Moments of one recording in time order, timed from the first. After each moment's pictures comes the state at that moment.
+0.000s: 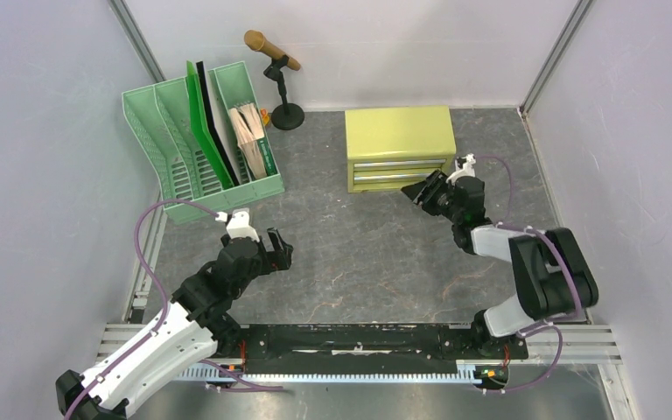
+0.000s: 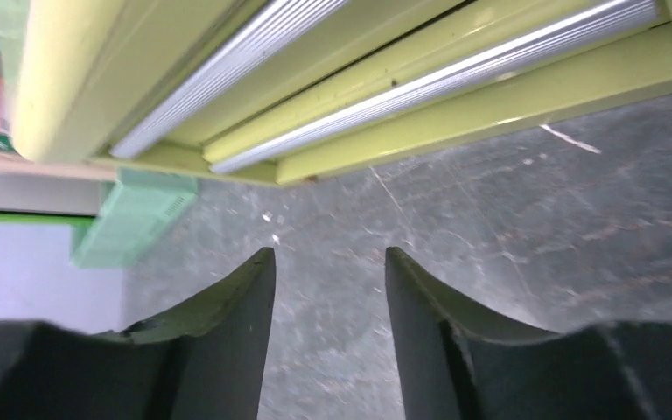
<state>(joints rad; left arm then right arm) -0.70 0.52 0.40 -0.46 -0.39 -0.64 0.19 1.56 0.52 0.70 -0.28 0.86</state>
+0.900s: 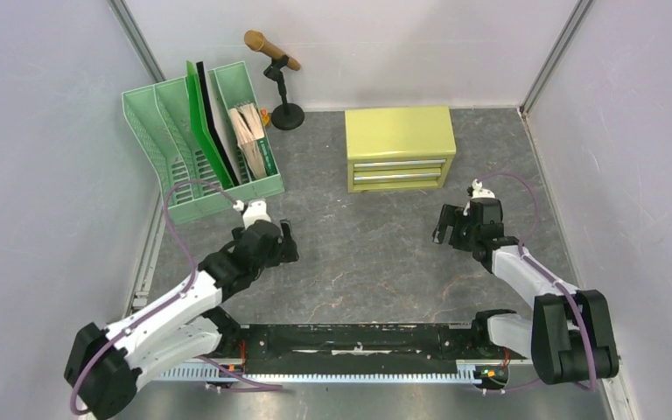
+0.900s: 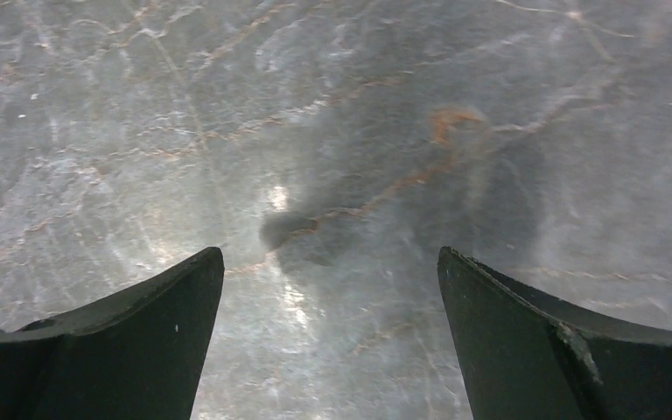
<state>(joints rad) -0.69 0.81 0.46 -0.43 -0.42 -0.68 0.10 1.18 0.44 -0.07 -0.04 0.33</state>
